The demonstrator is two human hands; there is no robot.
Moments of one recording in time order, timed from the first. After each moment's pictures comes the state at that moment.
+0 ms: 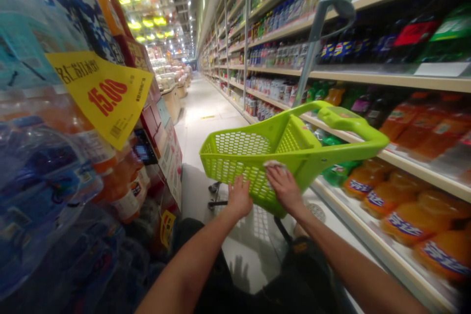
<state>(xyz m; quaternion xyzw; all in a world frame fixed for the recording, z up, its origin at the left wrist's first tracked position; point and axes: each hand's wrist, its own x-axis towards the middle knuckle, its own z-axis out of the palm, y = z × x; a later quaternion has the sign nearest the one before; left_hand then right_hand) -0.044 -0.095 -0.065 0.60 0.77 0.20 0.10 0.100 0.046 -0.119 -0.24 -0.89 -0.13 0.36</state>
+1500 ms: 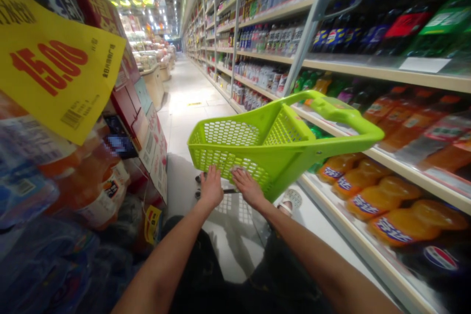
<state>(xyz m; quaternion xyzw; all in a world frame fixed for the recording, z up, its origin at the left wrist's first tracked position) -0.107 -0.095 -0.102 0.59 0.80 0.08 -0.02 0.032 0.026 -0.168 -0.15 -0.95 -0.09 0.25</state>
